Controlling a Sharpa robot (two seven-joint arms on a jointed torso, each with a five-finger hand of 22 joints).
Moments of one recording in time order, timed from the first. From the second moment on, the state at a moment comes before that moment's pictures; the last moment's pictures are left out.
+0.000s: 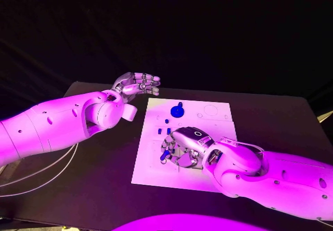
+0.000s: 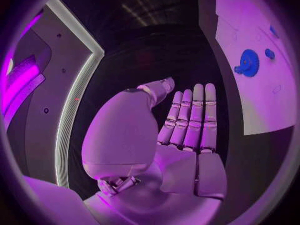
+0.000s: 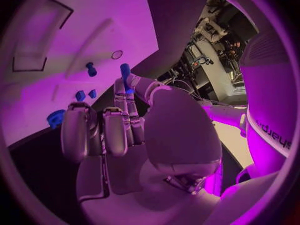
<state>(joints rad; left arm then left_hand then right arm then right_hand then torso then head) 1.21 -0.83 0.00 1.38 -0.12 -0.20 0.32 1.40 -0.20 0.60 0.04 0.07 0.82 0.21 0.32 0.24 0.85 0.18 0.39 0.09 0.82 0.13 0.66 0.32 0.17 0.70 0.24 0.61 0.56 1.12 -0.67 -0.15 1.81 -1.61 -0.38 -0.28 1.35 -0.16 0.61 0.06 0.10 1.07 0.11 0.23 0.40 1.23 0.05 0.18 0.09 1.47 -0.02 1.40 1.27 0.05 1.47 0.08 1.32 1.31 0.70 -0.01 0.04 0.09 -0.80</state>
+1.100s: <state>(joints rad) 1.21 -0.83 0.00 1.38 -0.12 -0.20 0.32 1.40 -0.20 0.59 0.04 0.07 0.82 0.21 0.32 0.24 0.85 0.18 0.39 0.09 0.82 0.13 0.66 0.32 0.17 0.70 0.24 0.61 0.56 1.10 -0.64 -0.16 1.76 -1.65 -0.32 -0.29 1.34 -0.16 0.61 0.06 0.11 1.07 0.11 0.23 0.40 1.23 0.05 0.18 0.09 1.47 -0.02 1.40 1.27 0.05 1.47 0.08 1.32 1.31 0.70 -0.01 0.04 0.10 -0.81</state>
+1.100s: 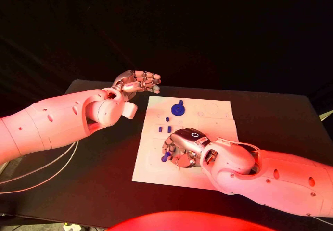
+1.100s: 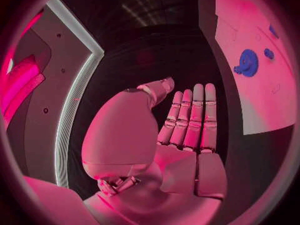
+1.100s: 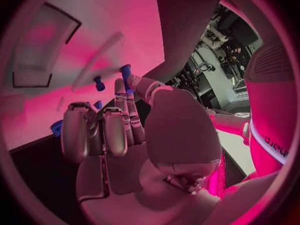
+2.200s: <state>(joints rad) 1.21 -0.83 0.00 1.38 -0.11 -0.19 0.32 1.40 -0.20 0.59 0.04 0.07 0.82 0.21 0.32 0.24 0.85 0.18 0.39 0.09 0.82 0.13 0.66 0.32 0.17 0.71 0.24 0.61 0.56 1.10 -0.62 -0.17 1.75 -1.65 -0.29 -0.32 1.26 -0.24 0.58 0.09 0.09 0.90 0.12 0.16 0.43 1.24 0.06 0.13 0.12 1.47 -0.02 1.40 1.25 0.05 1.47 0.08 1.32 1.31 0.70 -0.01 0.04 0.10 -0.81</state>
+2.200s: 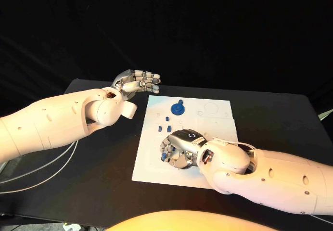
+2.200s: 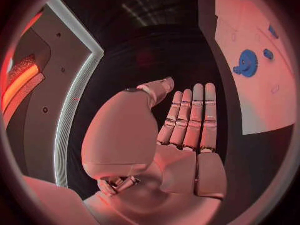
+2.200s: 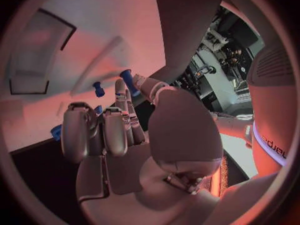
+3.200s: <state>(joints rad) 1.21 -0.85 0.00 1.38 -0.12 -0.19 0.31 1.40 -0.20 0.59 0.04 0.07 0.82 0.21 0.32 0.24 0.85 0.18 0.39 0.09 0.82 0.13 0.66 0.32 0.17 0.71 0.24 0.61 0.56 1.18 -1.01 -0.15 1.89 -1.23 -0.44 -0.24 1.25 -0.23 0.42 0.14 0.16 0.99 0.10 0.25 0.49 1.39 0.02 1.02 1.07 1.47 -0.06 1.46 1.31 0.03 1.46 0.05 1.50 1.31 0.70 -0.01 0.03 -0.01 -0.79</state>
